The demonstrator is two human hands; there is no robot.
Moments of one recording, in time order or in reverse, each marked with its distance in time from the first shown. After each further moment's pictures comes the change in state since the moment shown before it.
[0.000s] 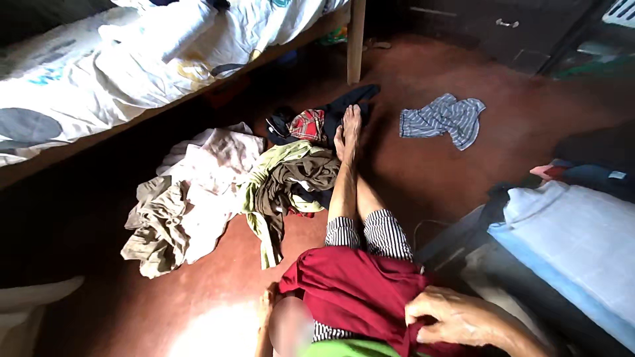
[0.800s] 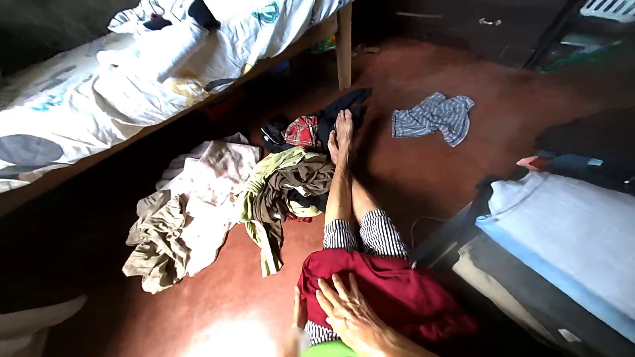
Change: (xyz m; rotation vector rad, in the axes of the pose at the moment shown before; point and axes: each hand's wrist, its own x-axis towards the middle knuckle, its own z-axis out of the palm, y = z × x) left_hand -0.057 0.059 0.042 -1.192 -0.256 -0.004; right_hand 0.097 -0.109 0.045 -0.157 0.316 0.117
